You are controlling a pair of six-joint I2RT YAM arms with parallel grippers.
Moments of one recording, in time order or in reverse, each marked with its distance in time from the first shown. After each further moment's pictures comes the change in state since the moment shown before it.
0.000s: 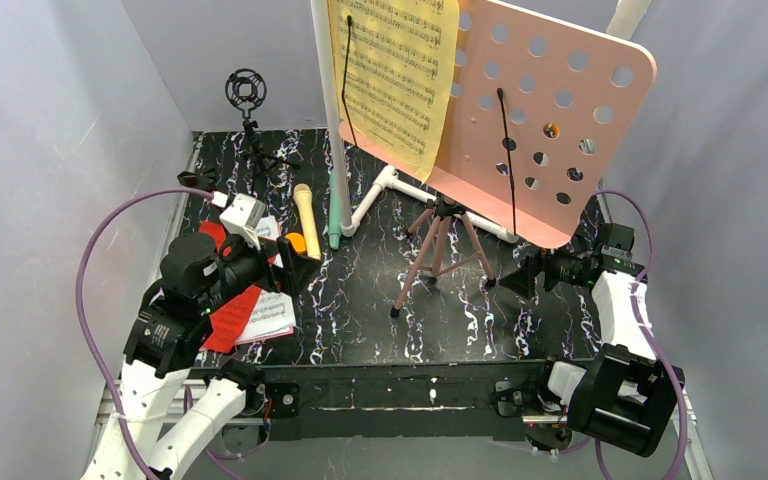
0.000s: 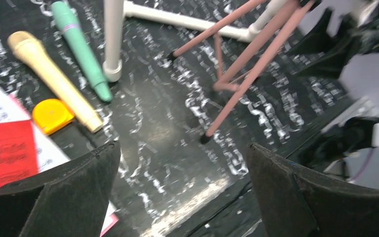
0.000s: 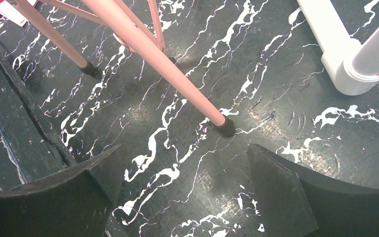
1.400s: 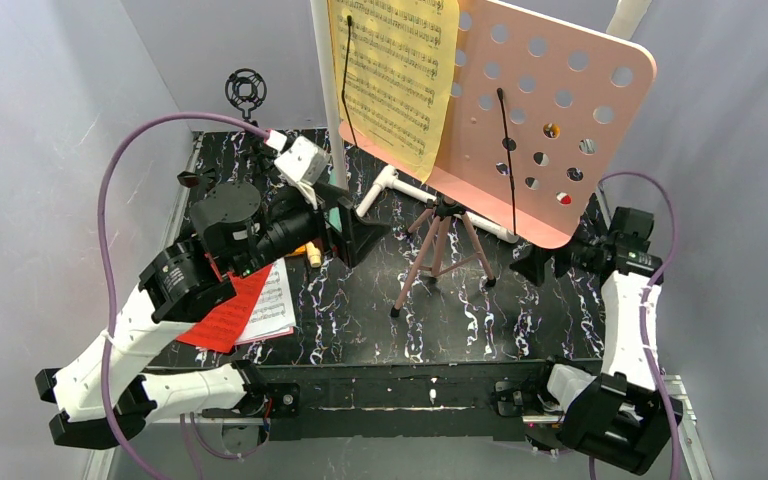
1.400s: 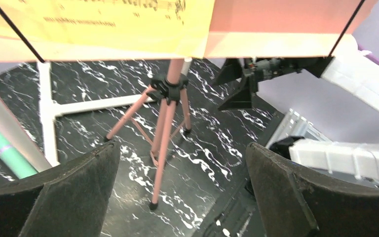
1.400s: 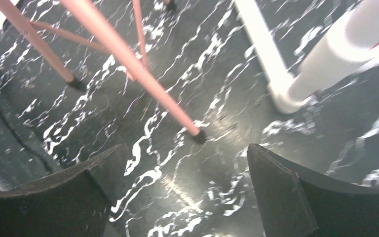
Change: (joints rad) left arm -0.568 0.390 0.465 0.166 -0.277 -0.062; right arm 0.000 -0.081 0.122 -0.092 0.059 -0.001
